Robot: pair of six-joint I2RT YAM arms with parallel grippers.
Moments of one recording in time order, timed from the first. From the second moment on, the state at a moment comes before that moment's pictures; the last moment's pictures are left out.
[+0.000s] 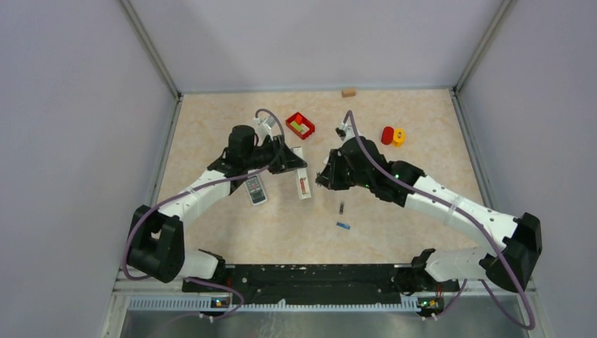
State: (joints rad) left arm -0.39 1.36 0.86 0.04 0.64 -0.76; right arm 0.89 1.24 1.09 -0.49 0.11 0.74
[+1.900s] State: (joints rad) left arm -0.39 1.41 0.81 0.33 0.84 -1.04; right arm 0.89 1.36 1.27 -0.61 -0.06 0.73
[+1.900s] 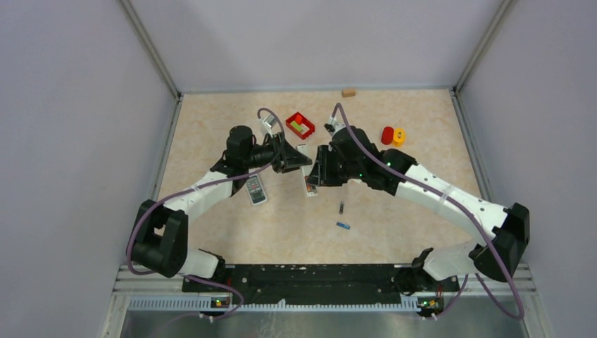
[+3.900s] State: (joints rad) left arm -0.34 1.37 0.78 0.73 0.79 -1.83; right arm 0.89 0.94 0.69 0.33 0.07 1.07
